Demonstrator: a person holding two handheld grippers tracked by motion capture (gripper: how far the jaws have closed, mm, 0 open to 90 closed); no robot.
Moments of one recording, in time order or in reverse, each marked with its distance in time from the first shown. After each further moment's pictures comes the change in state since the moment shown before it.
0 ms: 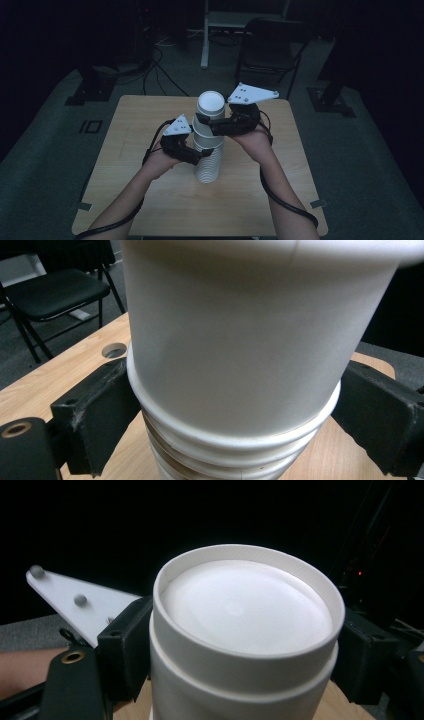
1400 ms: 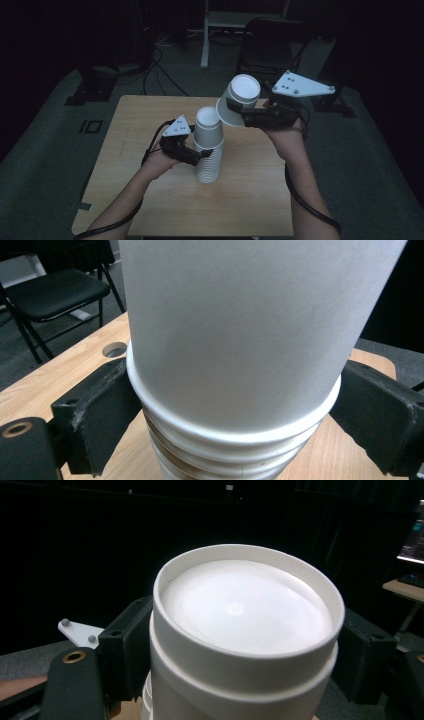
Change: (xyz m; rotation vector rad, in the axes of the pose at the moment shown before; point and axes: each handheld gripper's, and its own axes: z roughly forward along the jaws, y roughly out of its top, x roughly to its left) left arm -0.001 -0.001 -0.001 0.004 -0.001 0.007; right arm -0.014 0.027 -0.080 -0.122 -0.107 0.007
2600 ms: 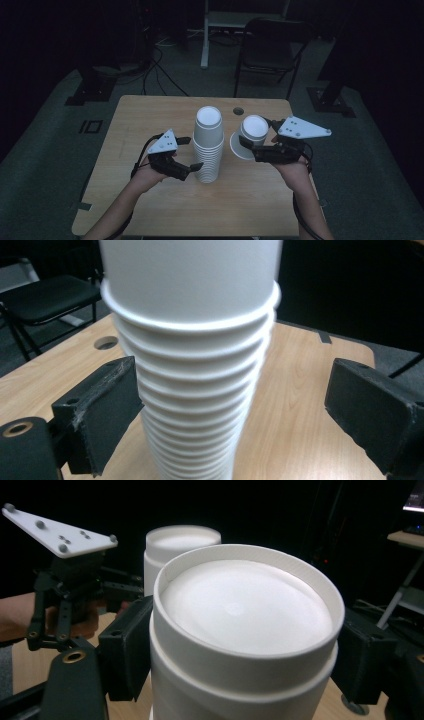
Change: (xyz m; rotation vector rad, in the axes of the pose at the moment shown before) left arm -0.018 -0.036 -0.027 -0.040 -0.030 0.017; right arm 0.007 -0.098 -0.025 0.103 -0.006 0.042
